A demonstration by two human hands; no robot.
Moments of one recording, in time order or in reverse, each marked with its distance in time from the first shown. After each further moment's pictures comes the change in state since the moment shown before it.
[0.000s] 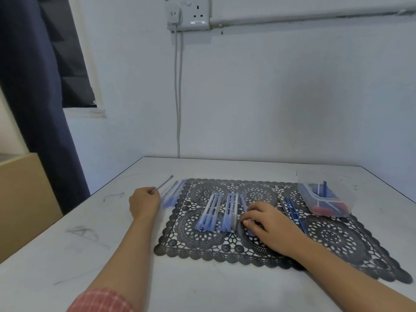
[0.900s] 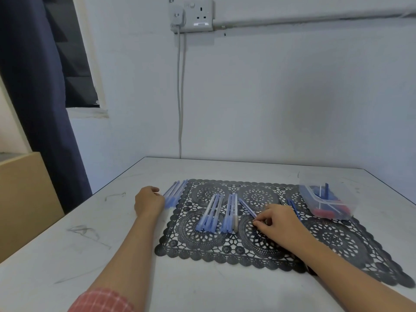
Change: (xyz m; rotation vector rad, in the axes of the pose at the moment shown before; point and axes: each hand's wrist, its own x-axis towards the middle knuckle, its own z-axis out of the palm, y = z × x) left_hand 0.008 -0.001 0.005 0.078 -0.079 -0.027; right_hand 0.004 0.003 -0.011 0.048 0.028 0.221
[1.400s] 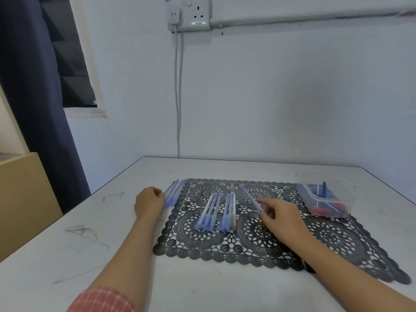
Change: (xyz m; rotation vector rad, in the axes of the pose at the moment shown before) left_hand -0.004 -0.003 0.006 0.092 0.001 0.123; right_hand -0.002 -0.005 -0.005 0.160 0.130 0.142
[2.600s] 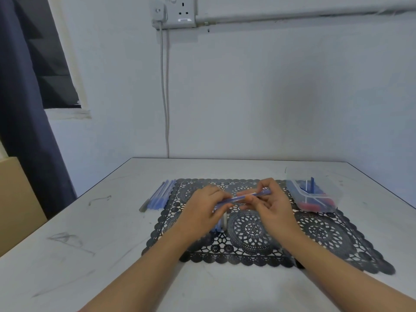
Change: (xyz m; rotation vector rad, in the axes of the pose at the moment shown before) left_hand -0.100 0.089 0.021 -0.058 -0.265 1.094; right_hand -0.007 -0.016 -0.001 0.960 0.112 -0.080
